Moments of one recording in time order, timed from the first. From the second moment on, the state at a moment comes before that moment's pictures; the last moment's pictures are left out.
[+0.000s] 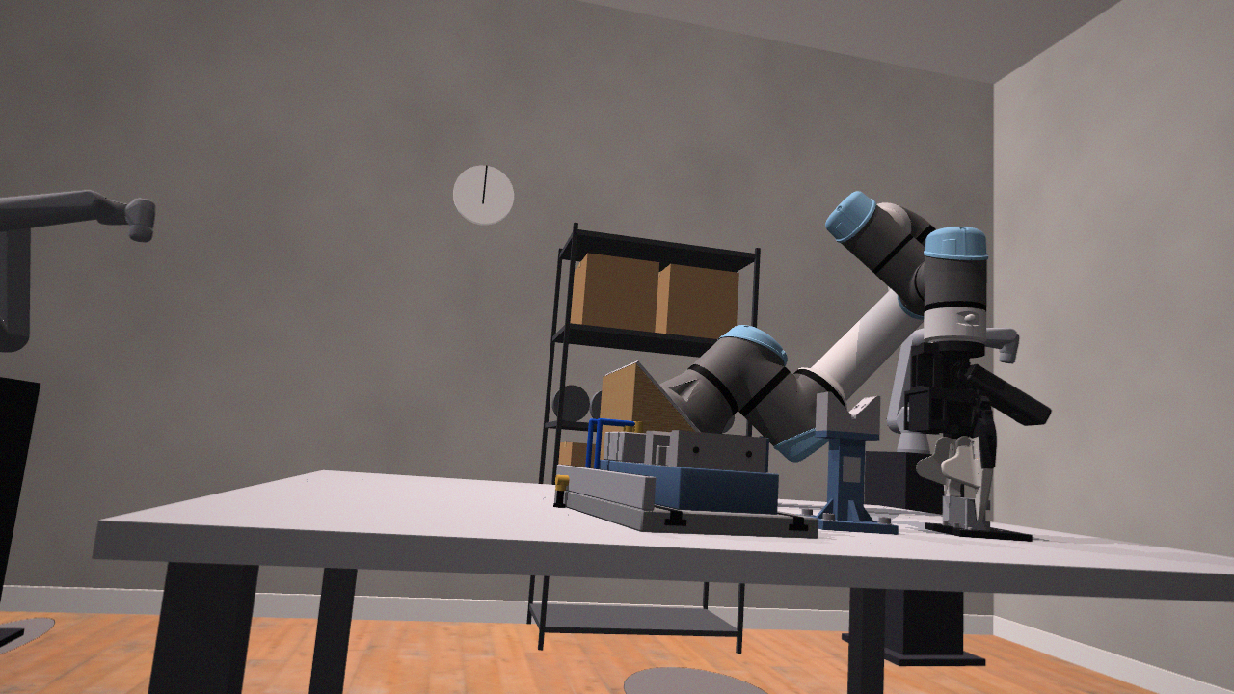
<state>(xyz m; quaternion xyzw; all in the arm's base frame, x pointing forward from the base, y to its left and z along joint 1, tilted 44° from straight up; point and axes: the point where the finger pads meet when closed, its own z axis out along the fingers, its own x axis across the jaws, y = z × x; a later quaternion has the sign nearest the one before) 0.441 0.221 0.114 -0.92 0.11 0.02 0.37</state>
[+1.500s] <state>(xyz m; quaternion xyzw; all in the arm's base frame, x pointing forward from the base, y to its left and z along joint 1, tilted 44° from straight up) 0.440 0.201 0.135 -0.92 0.11 0.02 0.37</state>
